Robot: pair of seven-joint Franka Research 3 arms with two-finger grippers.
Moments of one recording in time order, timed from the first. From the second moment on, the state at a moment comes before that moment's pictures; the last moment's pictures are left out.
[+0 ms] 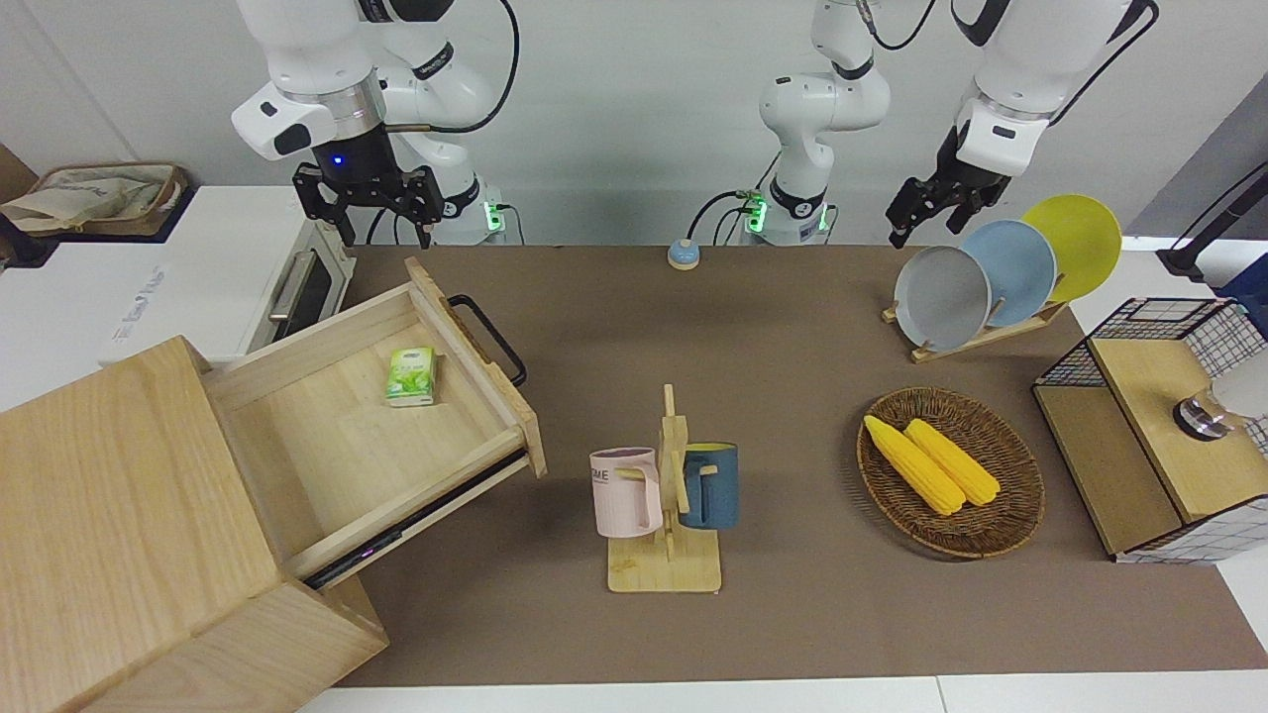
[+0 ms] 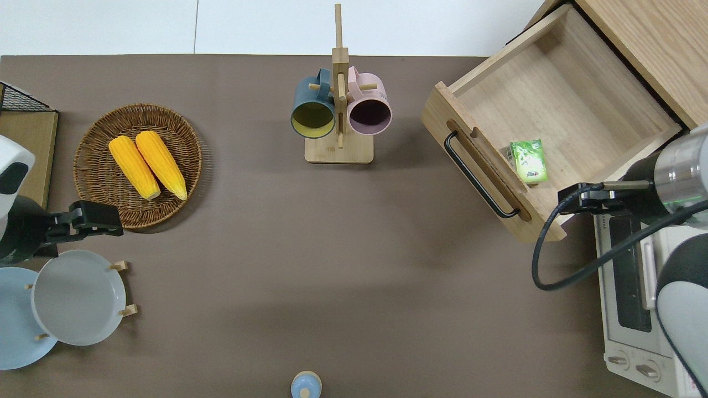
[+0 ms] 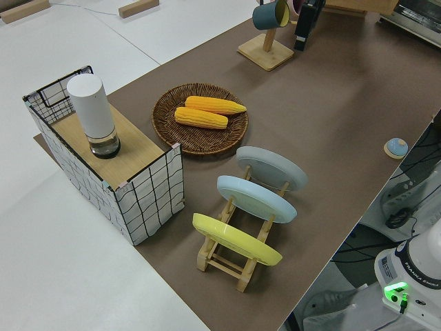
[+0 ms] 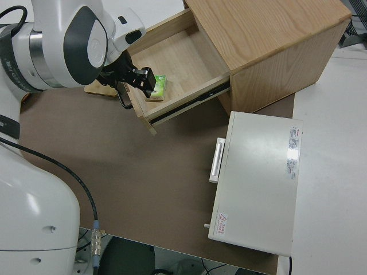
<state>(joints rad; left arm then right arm) 0.02 -0.13 -0.07 -1.71 -0.04 1.56 -0.33 -0.12 -0.01 0.25 -1.52 -0.02 1.51 0.19</state>
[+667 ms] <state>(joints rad) 0.02 -0.13 -0.07 -1.71 -0.04 1.56 -0.33 -0.12 0.00 0.25 -1.51 -0.02 1.50 0.22</state>
